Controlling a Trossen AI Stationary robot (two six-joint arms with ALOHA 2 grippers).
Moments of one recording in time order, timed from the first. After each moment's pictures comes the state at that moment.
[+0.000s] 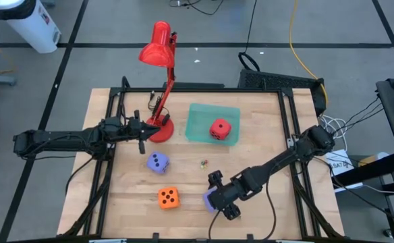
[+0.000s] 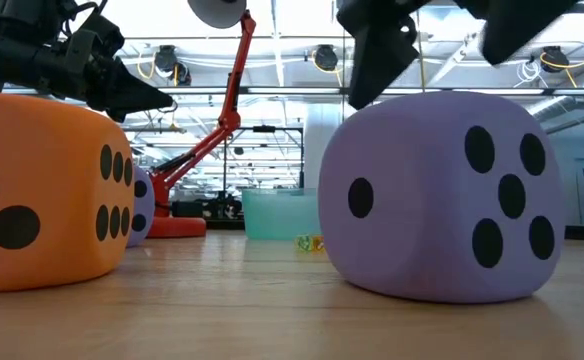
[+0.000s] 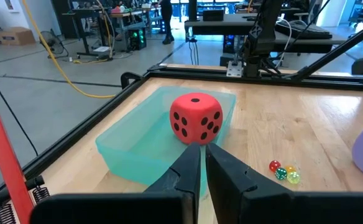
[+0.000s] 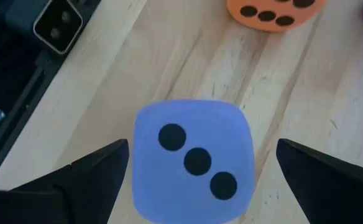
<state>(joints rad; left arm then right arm) 0.19 0.58 0.19 0.26 -0.03 0.02 0.51 1.84 1.41 -0.58 0.07 0.04</state>
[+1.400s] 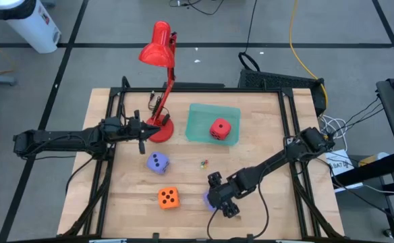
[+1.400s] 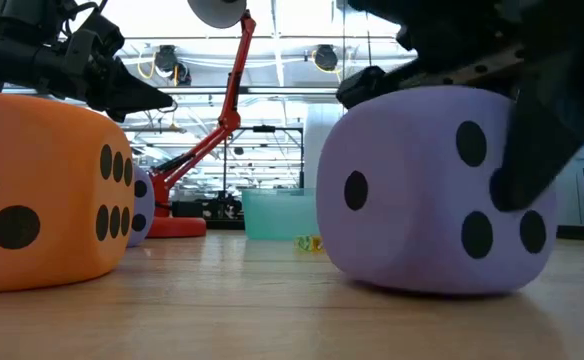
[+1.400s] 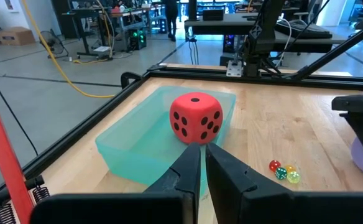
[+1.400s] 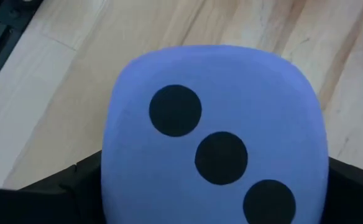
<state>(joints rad) 0.19 0.58 0.19 0.26 -0.03 0.02 0.48 1.90 1.29 -0.44 0.00 0.02</state>
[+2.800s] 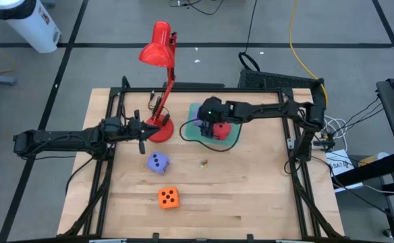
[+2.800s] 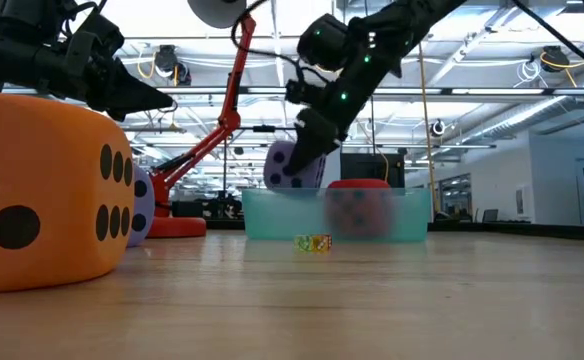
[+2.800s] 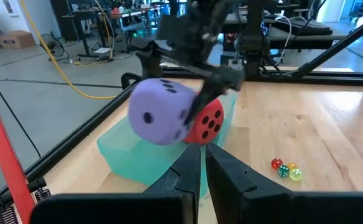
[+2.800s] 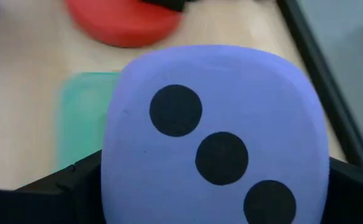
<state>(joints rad) 0.19 0.58 0.19 0.26 -0.03 0.04 -0.25 1.80 1.29 -0.29 0.13 -0.12</state>
